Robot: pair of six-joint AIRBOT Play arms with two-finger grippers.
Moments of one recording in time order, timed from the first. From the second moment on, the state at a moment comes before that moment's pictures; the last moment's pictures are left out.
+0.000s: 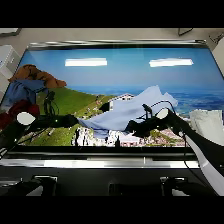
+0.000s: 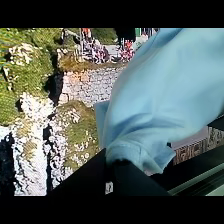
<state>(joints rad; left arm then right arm) -0.12 -1.08 0.72 0.77 -0.87 -1.28 0.23 -1.42 0.81 -0.79 1.00 1.50</state>
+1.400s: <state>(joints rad) -0.06 -0.97 1.84 0.71 -0.74 -1.28 0.03 -0.93 1.93 -1.01 1.06 1.31</state>
